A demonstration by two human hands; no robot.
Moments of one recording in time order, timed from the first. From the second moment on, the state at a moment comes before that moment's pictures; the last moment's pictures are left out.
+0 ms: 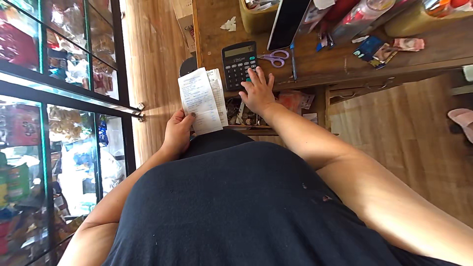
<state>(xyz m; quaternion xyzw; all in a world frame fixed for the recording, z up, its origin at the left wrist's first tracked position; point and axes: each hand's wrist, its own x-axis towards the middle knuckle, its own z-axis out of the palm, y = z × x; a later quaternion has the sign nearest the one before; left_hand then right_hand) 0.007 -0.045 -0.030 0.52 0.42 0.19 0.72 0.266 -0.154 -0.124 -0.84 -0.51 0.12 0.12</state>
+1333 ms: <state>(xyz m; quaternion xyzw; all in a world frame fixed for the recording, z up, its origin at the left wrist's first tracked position) 0.004 -0.046 -0.032 0.51 0.42 0.19 0.72 0.268 -0.157 -0.122 -0.86 -0.47 0.10 0.18</state>
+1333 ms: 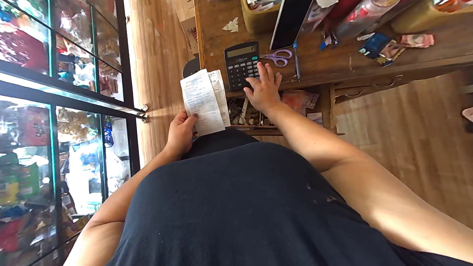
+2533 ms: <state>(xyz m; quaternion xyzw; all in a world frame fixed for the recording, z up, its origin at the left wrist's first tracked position) -0.003 -0.037 -0.036 0.51 0.43 0.19 0.72 0.280 -0.161 -0.124 -0.90 -0.36 0.11 0.22</state>
